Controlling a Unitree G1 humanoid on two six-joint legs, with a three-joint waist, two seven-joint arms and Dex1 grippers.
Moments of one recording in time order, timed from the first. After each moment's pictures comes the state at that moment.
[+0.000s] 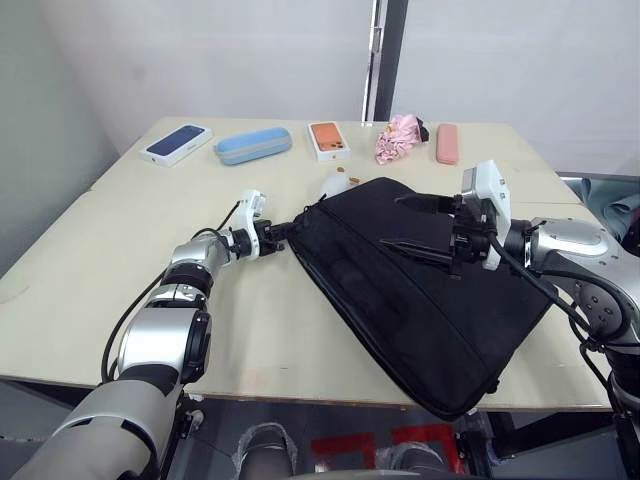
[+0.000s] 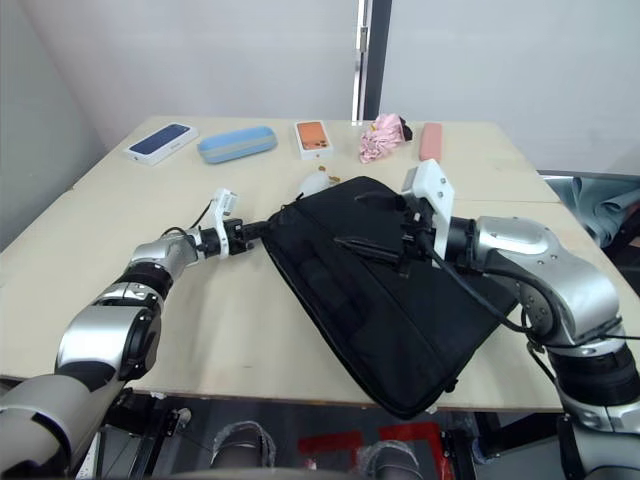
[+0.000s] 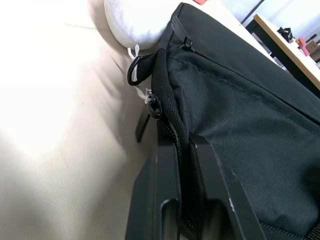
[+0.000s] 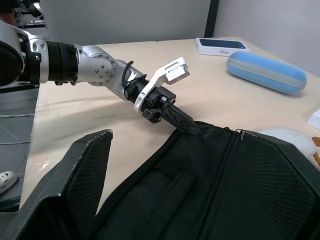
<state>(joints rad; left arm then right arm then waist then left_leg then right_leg) -0.98 0.36 0.15 1.15 -0.30 0.36 -1.01 -0.46 -0.75 -0.10 -0.48 0.74 0.75 0.83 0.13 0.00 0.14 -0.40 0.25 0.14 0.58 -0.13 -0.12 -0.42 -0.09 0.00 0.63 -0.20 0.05</state>
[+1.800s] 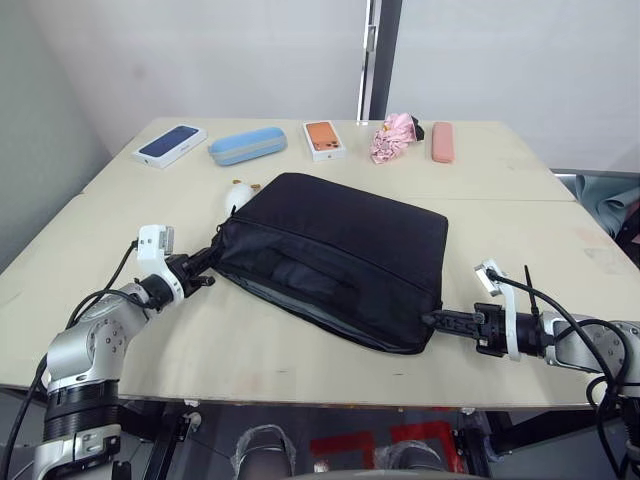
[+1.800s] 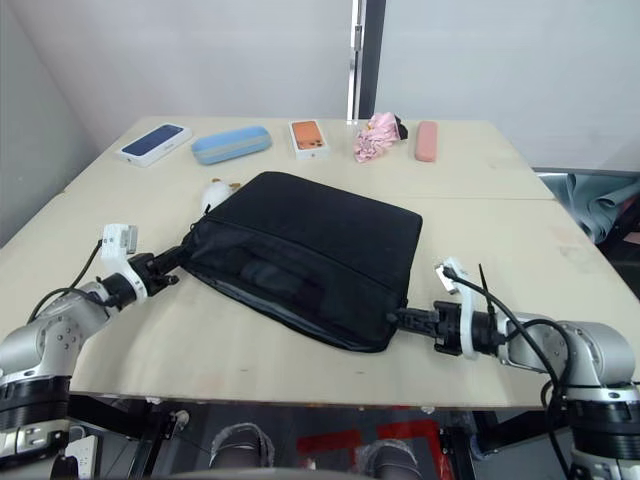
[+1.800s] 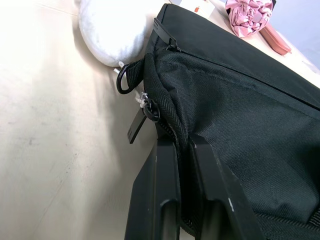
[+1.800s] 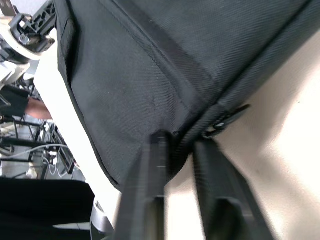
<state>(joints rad) -0.26 0.49 0.41 0.05 -0.63 0.74 -0.60 -0.15 -0.64 -0.30 -0.22 0.99 1.34 0.64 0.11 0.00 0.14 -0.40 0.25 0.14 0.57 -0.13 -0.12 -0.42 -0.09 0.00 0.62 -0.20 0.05</state>
